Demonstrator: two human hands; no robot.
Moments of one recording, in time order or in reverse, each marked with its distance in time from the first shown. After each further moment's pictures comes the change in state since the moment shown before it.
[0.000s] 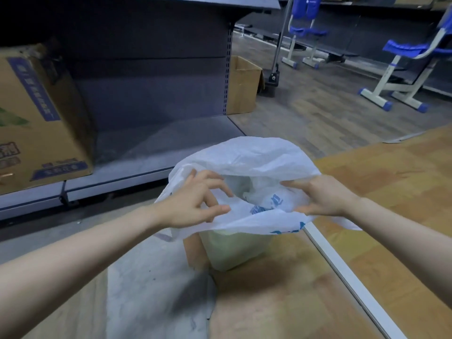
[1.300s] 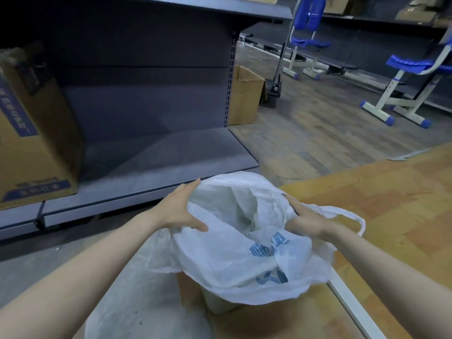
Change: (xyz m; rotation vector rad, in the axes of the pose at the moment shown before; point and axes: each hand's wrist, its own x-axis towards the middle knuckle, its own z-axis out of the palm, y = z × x) left_hand 0.054 -0.101 0.004 -0.150 0.009 -0.534; right_hand 0.075 0.008 0.047 0.972 -0.228 0.422
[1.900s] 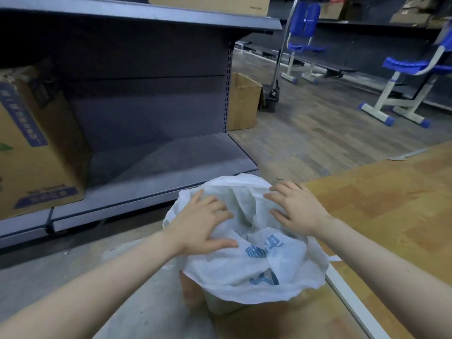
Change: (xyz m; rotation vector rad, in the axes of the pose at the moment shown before) left_hand -0.041 0.046 0.017 0.592 0.207 0.632; right_hand -0.020 -0.033 0.003 -1.051 0.453 -0.527
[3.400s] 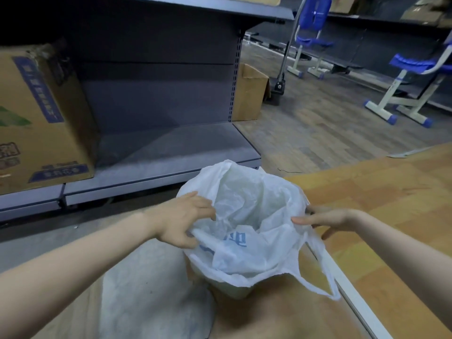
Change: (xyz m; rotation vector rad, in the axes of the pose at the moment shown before) left_hand -0.050 -0.014 -0.011 -0.098 -0.340 0.051; right_hand -0.047 0.024 -0.012 0.982 -0.935 0.616
